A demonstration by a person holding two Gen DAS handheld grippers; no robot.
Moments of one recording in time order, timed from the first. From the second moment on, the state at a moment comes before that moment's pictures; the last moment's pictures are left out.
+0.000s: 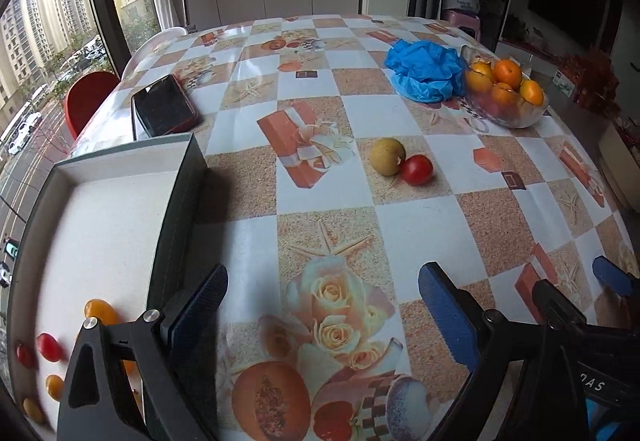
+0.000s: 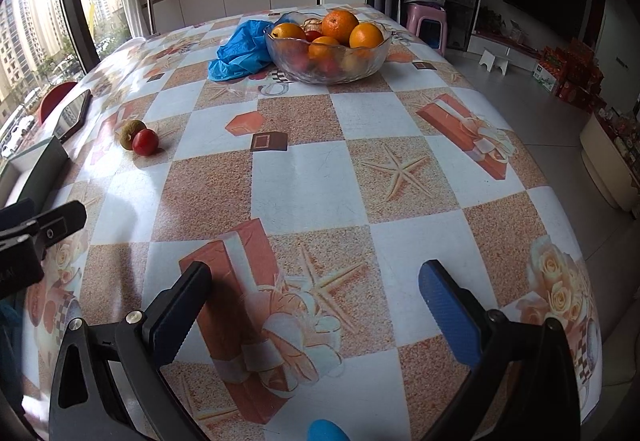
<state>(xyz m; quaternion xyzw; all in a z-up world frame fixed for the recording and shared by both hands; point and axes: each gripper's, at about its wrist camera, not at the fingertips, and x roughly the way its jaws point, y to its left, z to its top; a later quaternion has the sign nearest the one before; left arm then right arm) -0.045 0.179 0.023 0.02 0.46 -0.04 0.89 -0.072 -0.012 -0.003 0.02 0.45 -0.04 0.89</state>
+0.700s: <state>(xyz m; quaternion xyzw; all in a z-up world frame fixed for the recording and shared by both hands) 0.032 0.154 0.033 0.00 0.47 -0.04 0.88 -0.073 -0.012 -0.002 0.02 0.45 -0.04 0.89</state>
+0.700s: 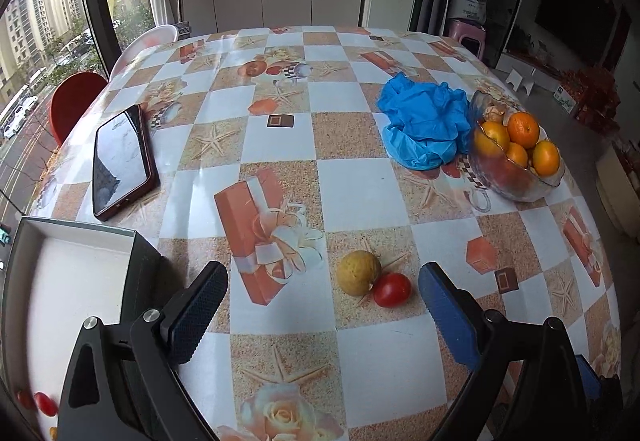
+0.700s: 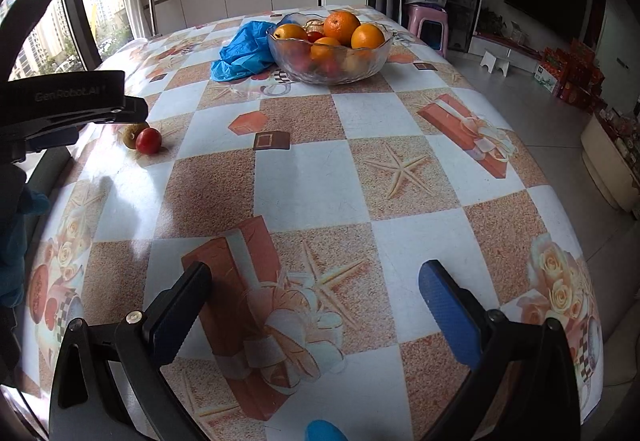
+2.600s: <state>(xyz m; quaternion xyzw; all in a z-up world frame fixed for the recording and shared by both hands) -0.126 0.211 0.043 -0.06 0.41 -0.05 0.91 -0.102 0.025 0.004 0.04 0.43 0.11 0.90</state>
